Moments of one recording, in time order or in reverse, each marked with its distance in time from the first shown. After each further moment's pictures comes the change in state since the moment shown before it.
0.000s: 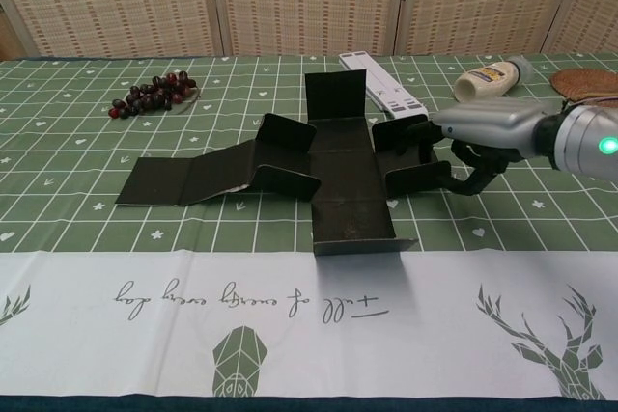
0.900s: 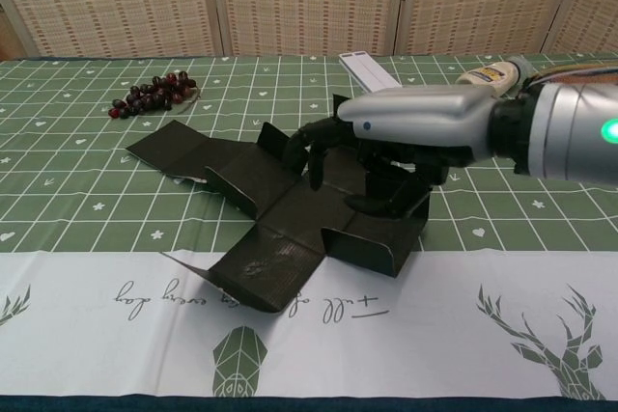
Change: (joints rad) left arm 0.005 0.000 0.002 0.016 0.005 0.006 0.002; right arm 0.076 0.110 -0.013 -0.350 -0.188 0.018 0.095
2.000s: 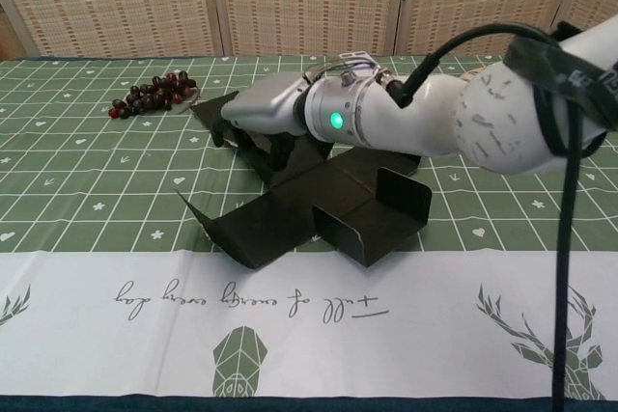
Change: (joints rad) left arm 0.037 -0.009 0.015 0.068 -0.020 0.009 -0.066; right arm 0.443 -0.437 0.089 0.635 0.492 -0.114 -0.455
